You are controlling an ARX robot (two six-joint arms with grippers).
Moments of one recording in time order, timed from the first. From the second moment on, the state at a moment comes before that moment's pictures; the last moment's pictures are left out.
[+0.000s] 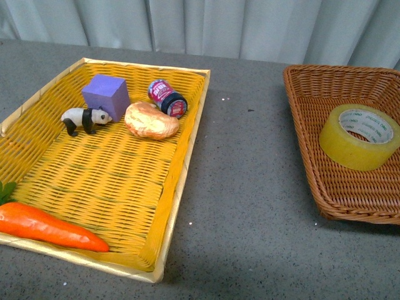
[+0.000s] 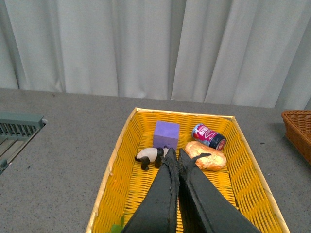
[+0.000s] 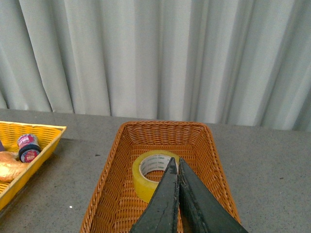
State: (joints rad) left arm 0.00 0.00 0.02 0.00 0.00 -0.01; right arm 0.00 0.00 0.01 0.00 0.00 -0.01
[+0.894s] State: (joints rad) left arm 0.00 0.00 0.02 0.00 0.00 -0.01; right arm 0.00 0.00 0.01 0.00 0.00 -0.01
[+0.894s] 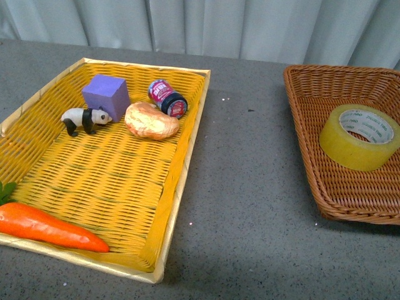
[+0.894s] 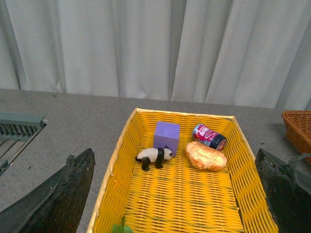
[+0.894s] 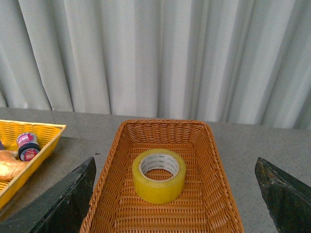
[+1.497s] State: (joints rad) left arm 0.00 0.00 0.02 0.00 0.00 -0.01; right arm 0.00 0.00 0.01 0.00 0.00 -0.01
